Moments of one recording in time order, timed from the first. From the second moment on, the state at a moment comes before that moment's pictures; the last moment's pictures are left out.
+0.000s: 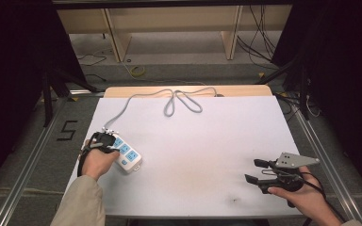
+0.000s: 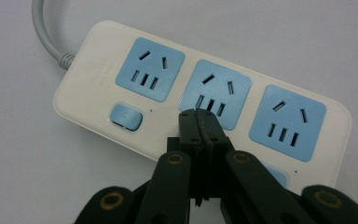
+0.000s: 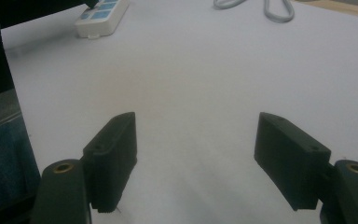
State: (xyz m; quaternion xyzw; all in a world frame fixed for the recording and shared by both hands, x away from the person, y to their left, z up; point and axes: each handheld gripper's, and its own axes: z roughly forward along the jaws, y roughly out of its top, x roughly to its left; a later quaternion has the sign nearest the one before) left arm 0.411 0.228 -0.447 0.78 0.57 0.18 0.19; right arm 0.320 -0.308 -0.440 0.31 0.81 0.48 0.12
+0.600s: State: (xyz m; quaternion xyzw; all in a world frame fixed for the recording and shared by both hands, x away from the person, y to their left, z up) left arm 0.414 0.226 -0.445 0.78 0.57 0.18 0.18; right arm 0.319 -0.307 -0.440 0.31 0.81 0.48 0.12
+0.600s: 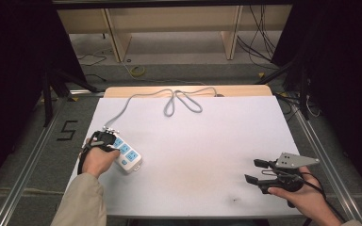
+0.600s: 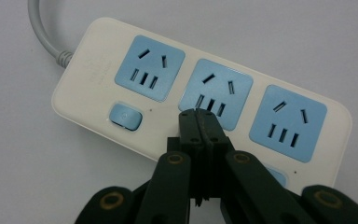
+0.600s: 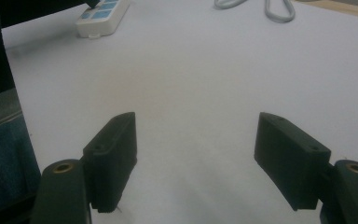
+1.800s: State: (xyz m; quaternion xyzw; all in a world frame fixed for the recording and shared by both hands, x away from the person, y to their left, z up) left arm 0.416 0.223 -0.445 0.78 0.57 0.18 0.17; right arm 0.319 -0.306 -0.440 0.31 0.81 0.48 0.12
